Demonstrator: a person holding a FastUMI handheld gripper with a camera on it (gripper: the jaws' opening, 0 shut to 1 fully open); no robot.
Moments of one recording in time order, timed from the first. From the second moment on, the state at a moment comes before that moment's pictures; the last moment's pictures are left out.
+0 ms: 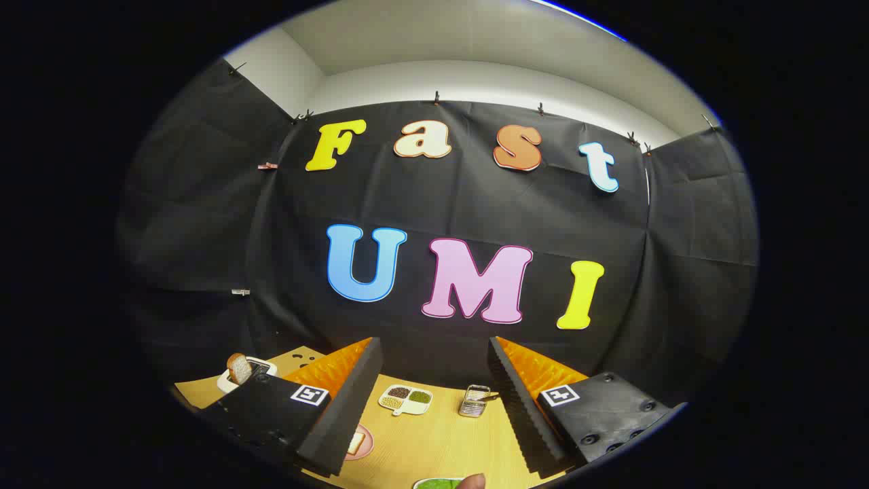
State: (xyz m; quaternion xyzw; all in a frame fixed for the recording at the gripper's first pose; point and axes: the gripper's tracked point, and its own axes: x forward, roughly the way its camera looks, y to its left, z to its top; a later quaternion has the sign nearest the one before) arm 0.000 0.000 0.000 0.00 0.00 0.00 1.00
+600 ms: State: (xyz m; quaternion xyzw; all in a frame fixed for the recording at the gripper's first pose) arm 0.001 0.003 -0.003 0.00 0.01 0.01 1.00
